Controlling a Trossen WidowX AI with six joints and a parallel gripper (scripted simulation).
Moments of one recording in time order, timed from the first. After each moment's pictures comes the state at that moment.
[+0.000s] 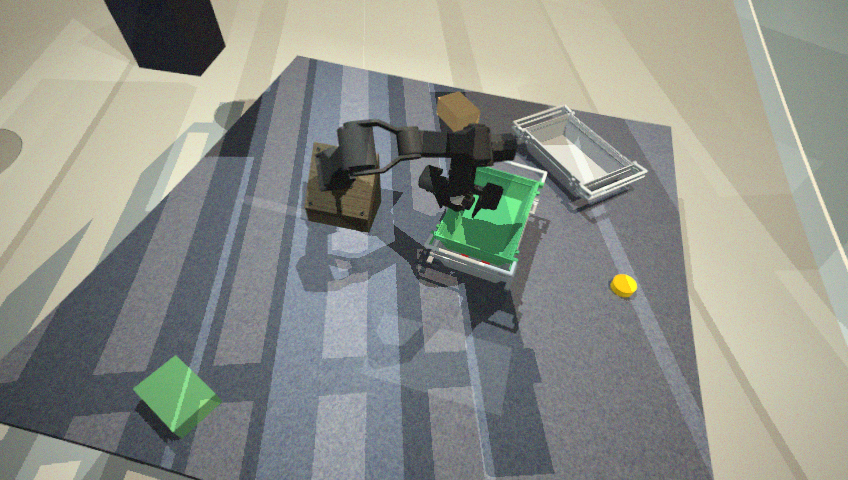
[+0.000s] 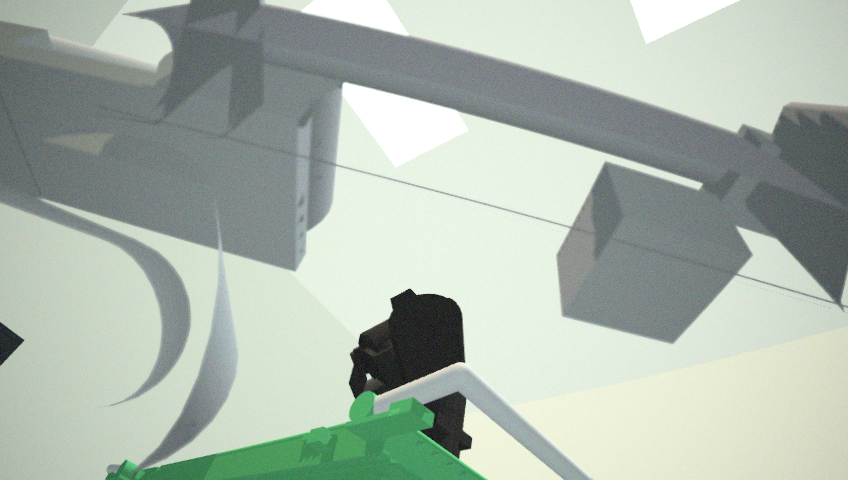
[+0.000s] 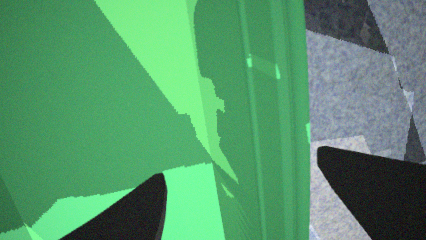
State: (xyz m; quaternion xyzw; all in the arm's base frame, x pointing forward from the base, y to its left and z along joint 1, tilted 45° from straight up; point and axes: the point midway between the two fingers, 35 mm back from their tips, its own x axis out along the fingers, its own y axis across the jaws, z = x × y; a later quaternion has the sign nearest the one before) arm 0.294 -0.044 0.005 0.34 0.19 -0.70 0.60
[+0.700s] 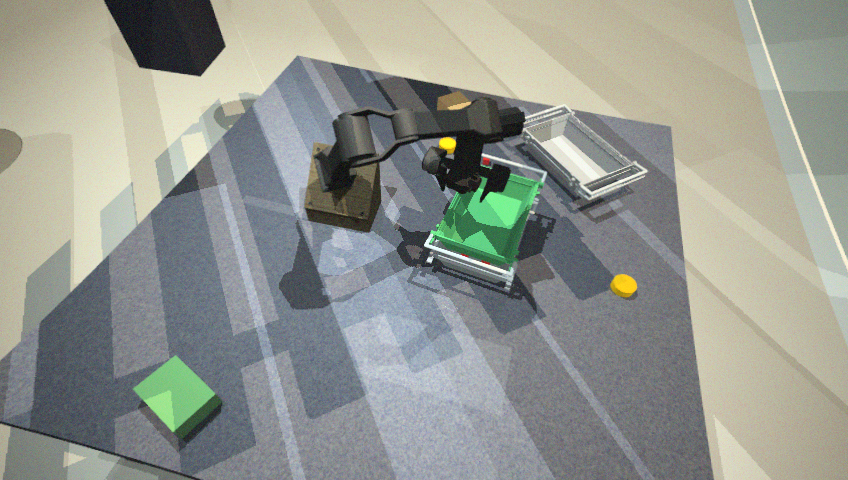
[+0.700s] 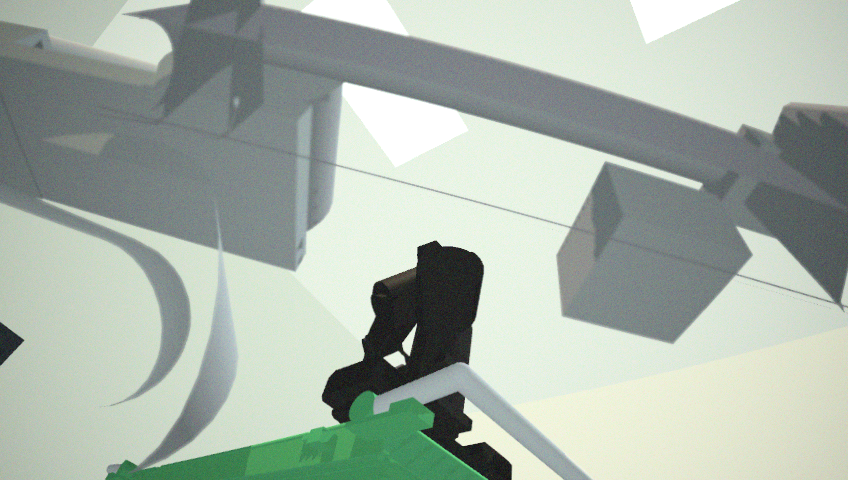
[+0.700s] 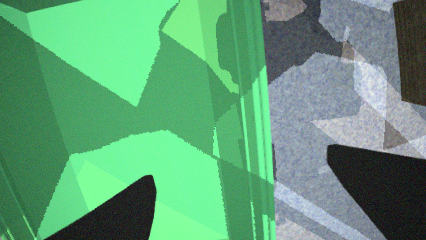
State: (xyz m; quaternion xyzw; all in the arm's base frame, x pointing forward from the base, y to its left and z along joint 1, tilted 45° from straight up) arm 0.303 -0.005 0.043 0.34 0.20 -0.70 0.60
